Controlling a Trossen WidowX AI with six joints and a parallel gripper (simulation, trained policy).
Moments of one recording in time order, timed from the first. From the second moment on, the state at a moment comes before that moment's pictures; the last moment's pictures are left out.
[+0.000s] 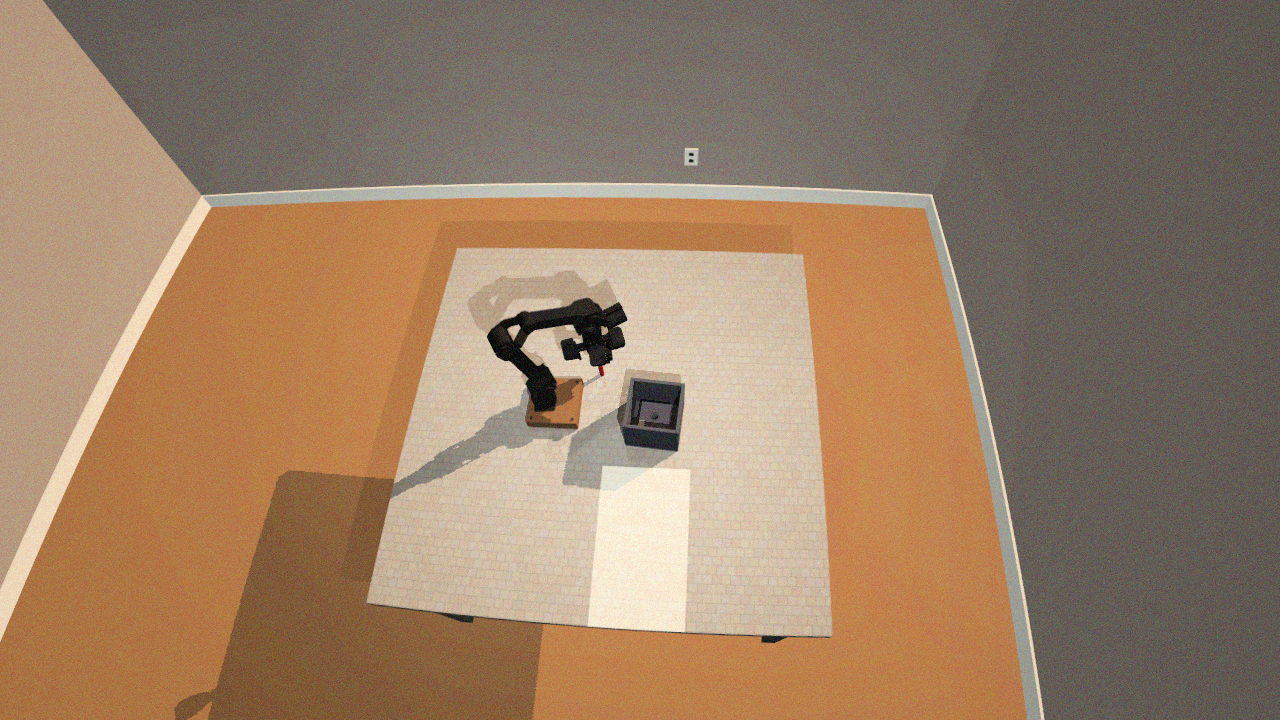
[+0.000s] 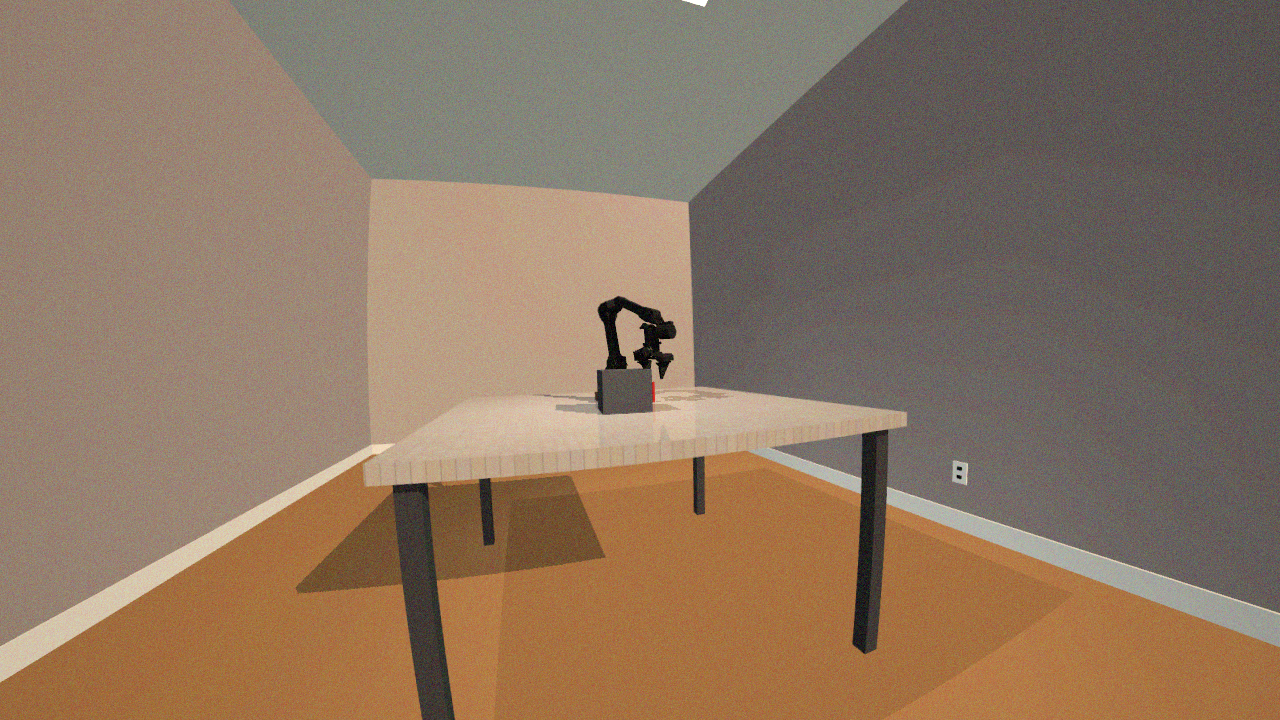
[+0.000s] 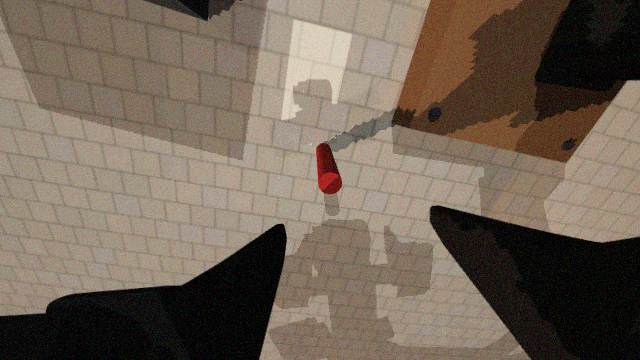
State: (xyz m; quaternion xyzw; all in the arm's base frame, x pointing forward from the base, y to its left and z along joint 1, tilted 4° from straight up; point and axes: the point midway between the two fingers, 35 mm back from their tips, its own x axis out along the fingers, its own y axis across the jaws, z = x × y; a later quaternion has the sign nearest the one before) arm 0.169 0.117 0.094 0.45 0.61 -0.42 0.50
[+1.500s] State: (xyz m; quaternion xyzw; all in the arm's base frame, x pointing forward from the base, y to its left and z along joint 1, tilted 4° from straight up) arm 0.205 0.121 0.070 0.49 0.58 -0.37 0.53
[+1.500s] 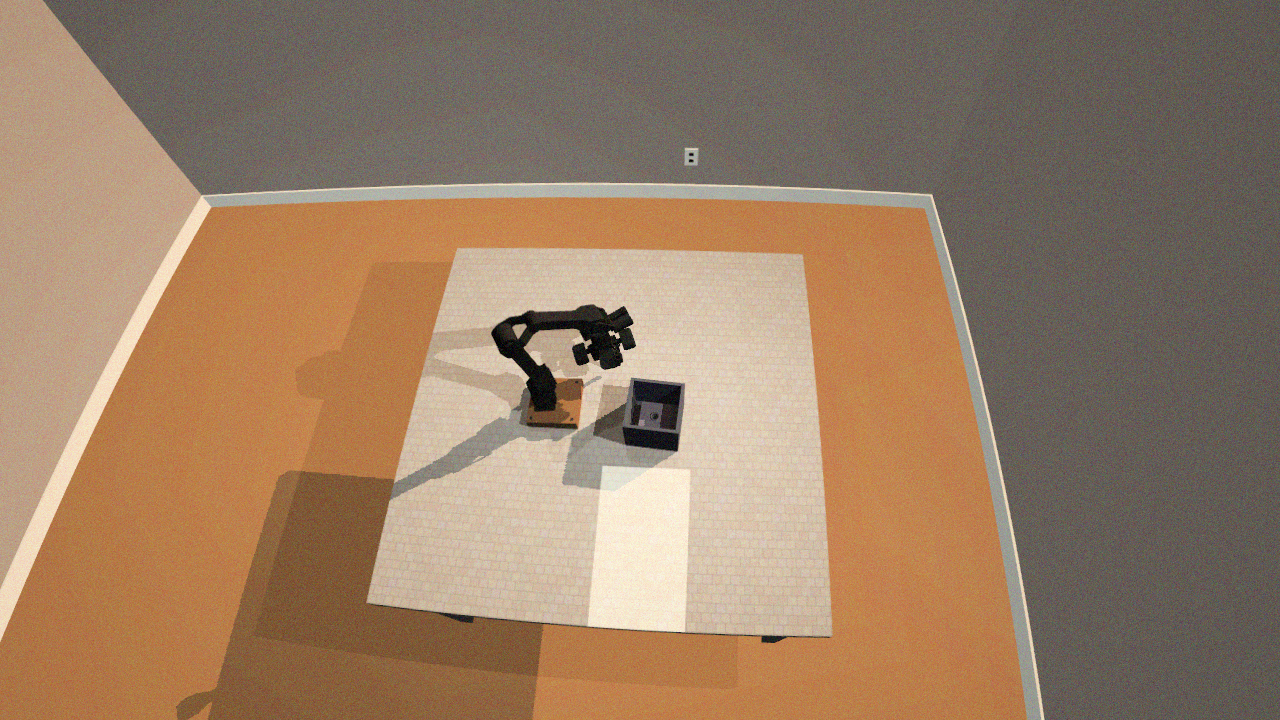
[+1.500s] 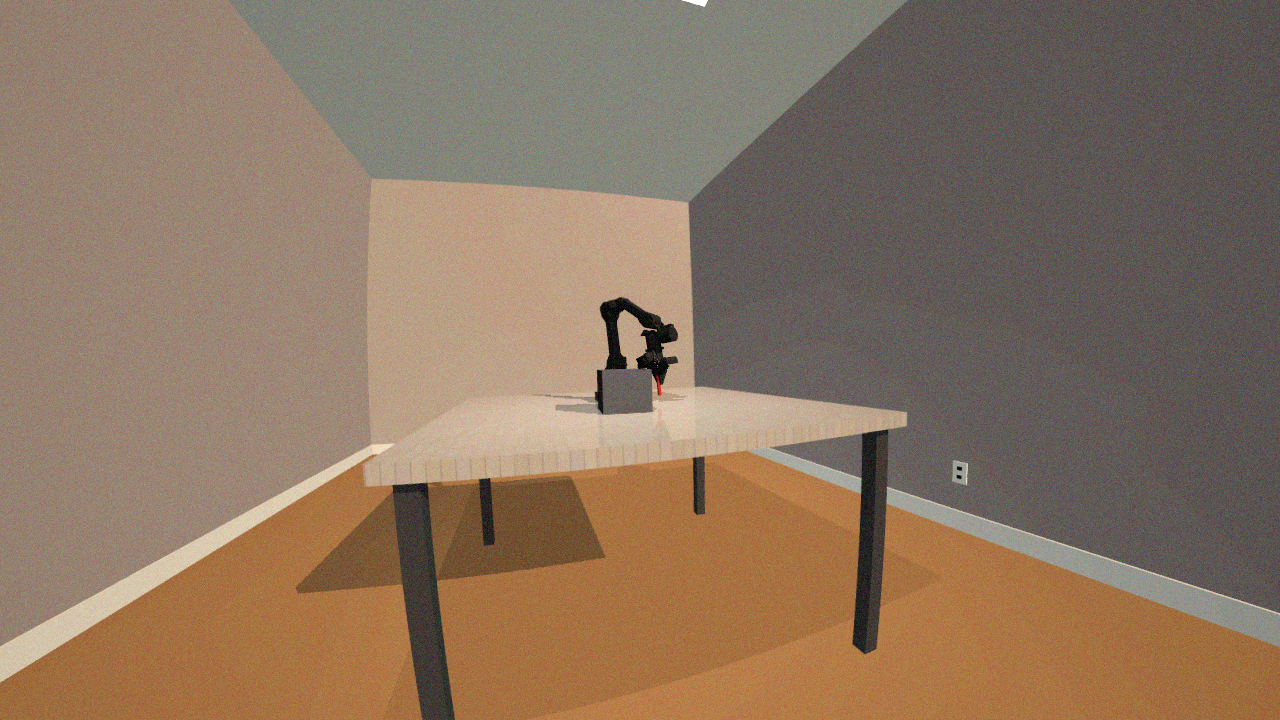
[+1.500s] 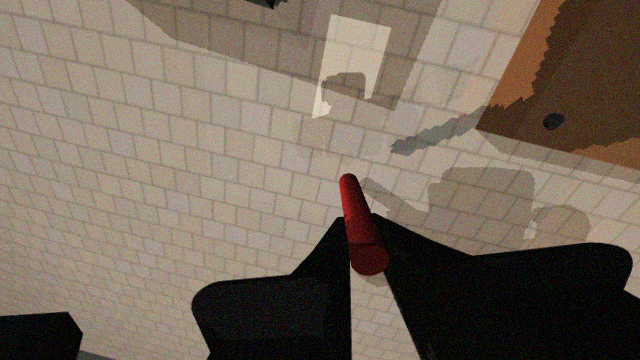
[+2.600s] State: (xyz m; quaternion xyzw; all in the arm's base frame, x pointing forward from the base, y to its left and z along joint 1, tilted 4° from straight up) arm 0.263 0.042 0.186 0.52 0.49 -0.34 0.61
